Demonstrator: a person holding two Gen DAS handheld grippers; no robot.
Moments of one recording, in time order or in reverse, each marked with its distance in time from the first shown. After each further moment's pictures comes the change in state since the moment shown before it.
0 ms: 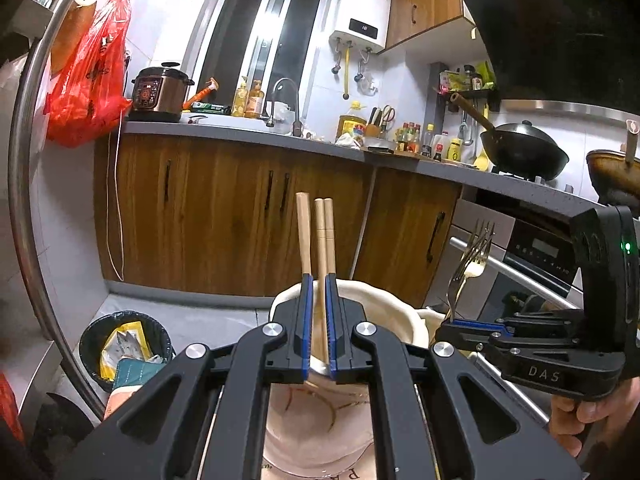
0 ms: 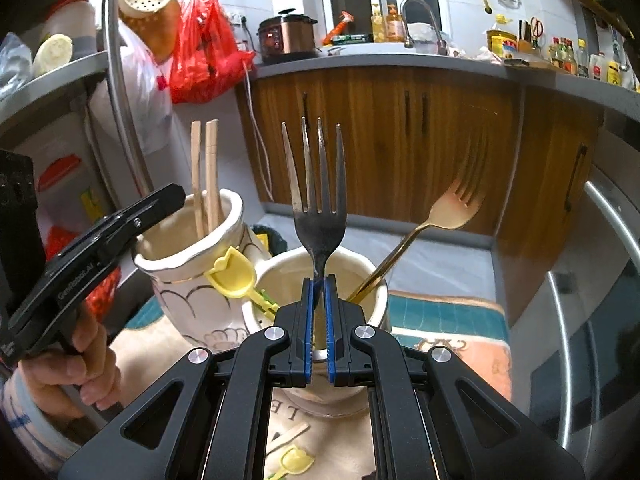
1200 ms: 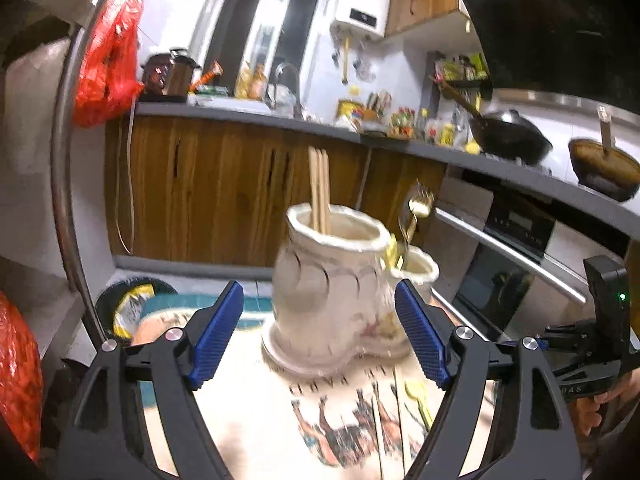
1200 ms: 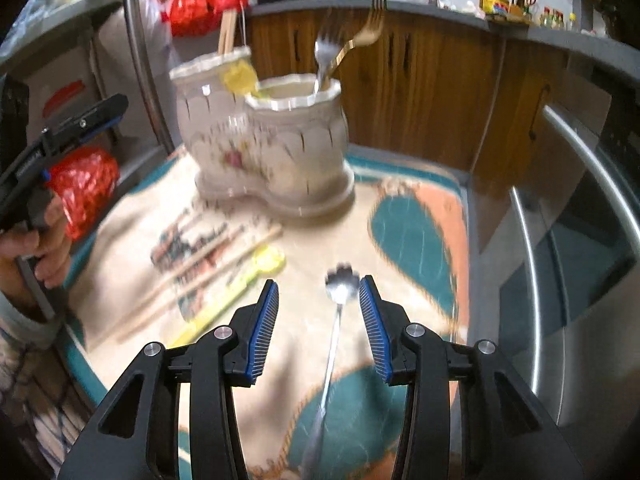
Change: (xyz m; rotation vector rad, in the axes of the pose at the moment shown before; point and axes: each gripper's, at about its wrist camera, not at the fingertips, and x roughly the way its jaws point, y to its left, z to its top) left arm -0.078 0.006 -0.039 -0.014 0.093 -0.028; right arm -0.068 -0.013 -0.110 -0.034 0.233 -0.063
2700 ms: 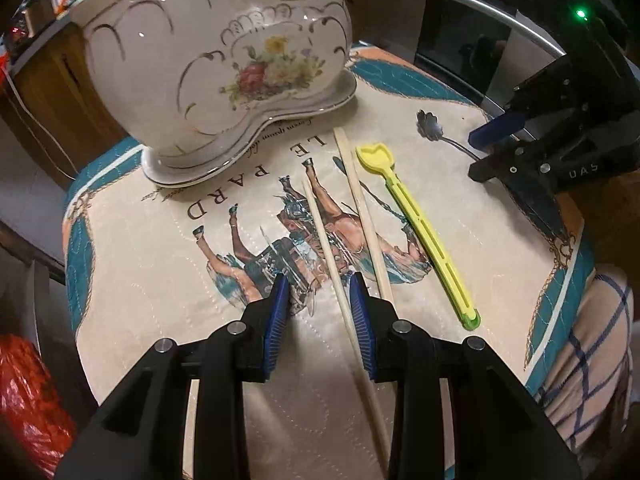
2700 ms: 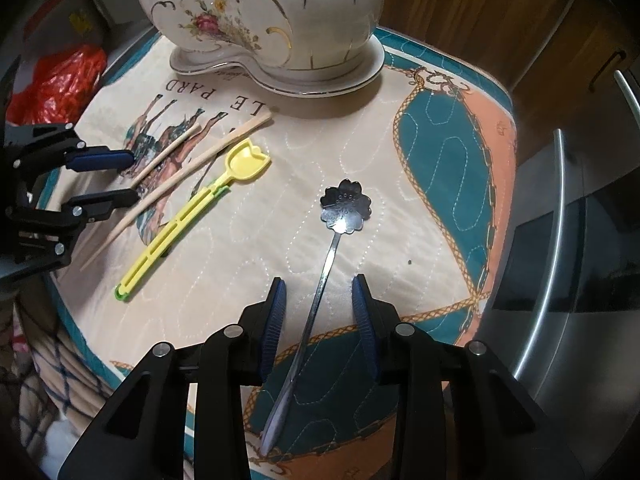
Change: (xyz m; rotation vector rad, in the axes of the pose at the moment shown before) left arm 0.070 -0.065 -0.077 0.359 0.766 -0.086; right arm 0.061 -0.003 0.014 -0.110 0.481 0.045
